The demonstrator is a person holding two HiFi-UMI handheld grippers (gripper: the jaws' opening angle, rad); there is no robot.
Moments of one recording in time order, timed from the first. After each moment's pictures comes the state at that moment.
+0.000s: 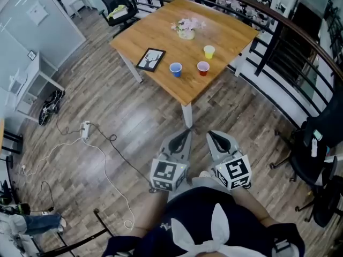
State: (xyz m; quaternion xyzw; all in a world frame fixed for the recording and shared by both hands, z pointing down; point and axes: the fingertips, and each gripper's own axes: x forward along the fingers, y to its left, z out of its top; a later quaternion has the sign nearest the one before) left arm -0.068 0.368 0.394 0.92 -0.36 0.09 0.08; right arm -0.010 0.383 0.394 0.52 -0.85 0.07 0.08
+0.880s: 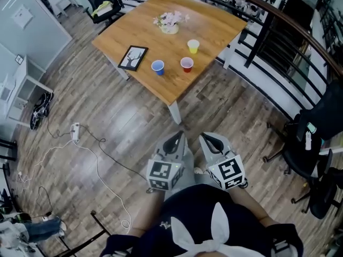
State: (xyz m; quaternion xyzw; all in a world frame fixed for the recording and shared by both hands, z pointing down) left arm -0.019 0.345 0.446 0.91 -0.36 0.12 0.13; right arm 0.037 0.367 0.432 0.51 -0.84 0.10 0.13
